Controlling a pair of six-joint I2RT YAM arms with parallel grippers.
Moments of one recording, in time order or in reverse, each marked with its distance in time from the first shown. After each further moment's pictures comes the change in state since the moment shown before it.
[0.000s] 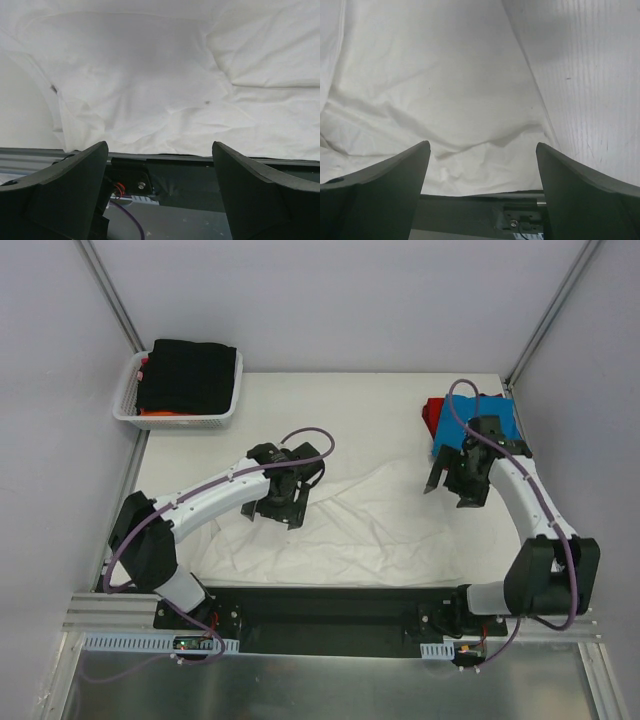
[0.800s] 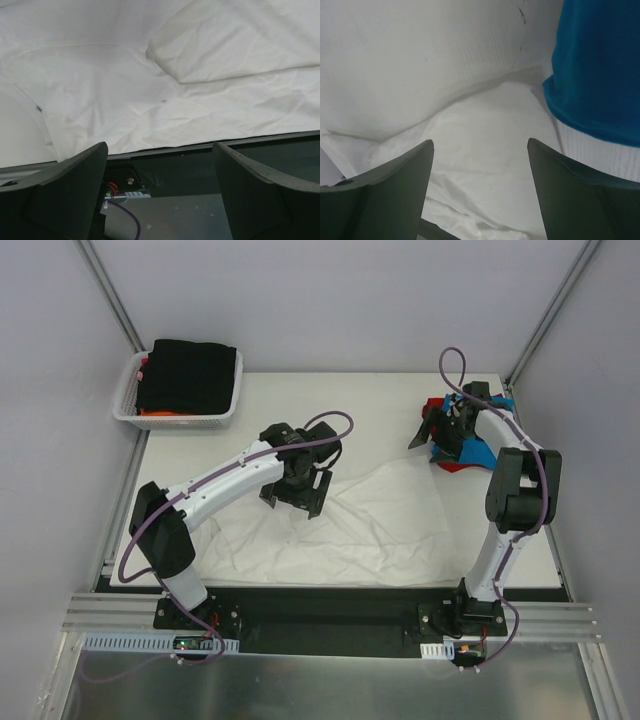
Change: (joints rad) left arm -0.013 0.131 0.271 -0.069 0.118 0.090; right arm -0.102 0.588 0.402 0.238 -0.325 -0.037
